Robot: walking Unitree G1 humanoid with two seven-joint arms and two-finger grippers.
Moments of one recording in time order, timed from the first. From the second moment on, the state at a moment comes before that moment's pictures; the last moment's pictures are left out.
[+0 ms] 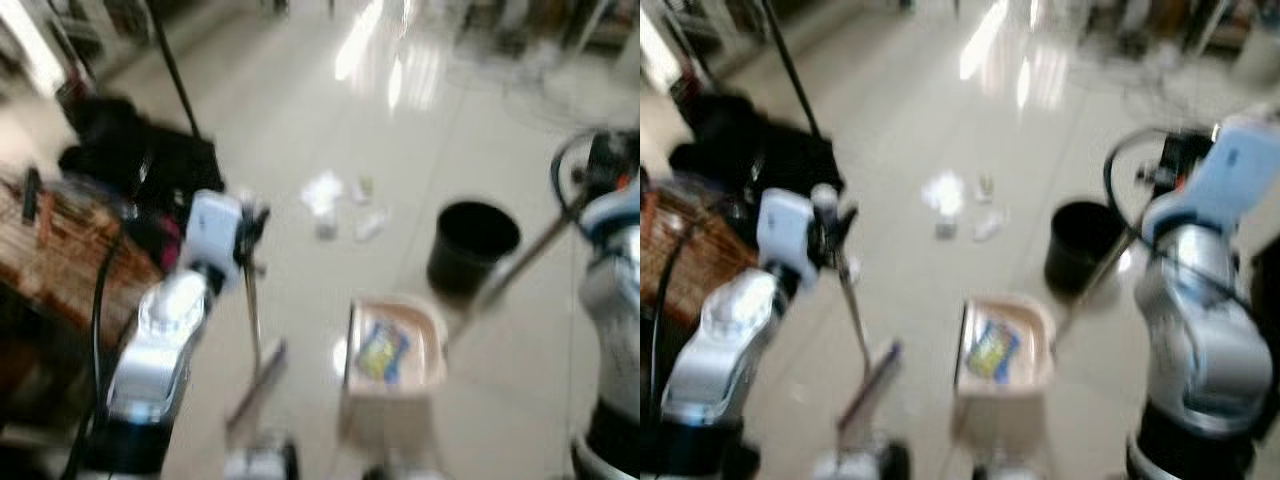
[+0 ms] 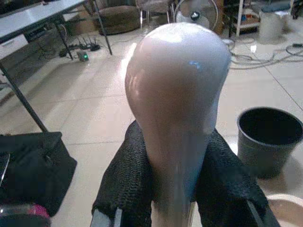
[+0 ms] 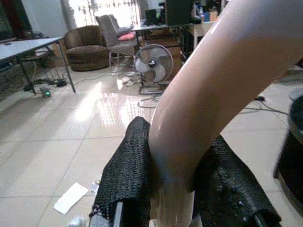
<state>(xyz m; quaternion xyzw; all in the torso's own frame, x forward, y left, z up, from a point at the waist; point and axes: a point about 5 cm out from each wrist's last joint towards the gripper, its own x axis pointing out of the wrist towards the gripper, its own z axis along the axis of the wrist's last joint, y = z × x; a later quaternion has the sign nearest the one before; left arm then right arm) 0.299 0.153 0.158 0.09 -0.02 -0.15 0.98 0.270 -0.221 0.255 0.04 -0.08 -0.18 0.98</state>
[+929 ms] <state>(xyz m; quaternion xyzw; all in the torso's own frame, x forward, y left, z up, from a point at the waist) 0.303 0.141 0.156 0.07 -0.02 -0.15 0.99 0.270 -0.248 0.303 0.07 -0.15 -0.19 0.97</state>
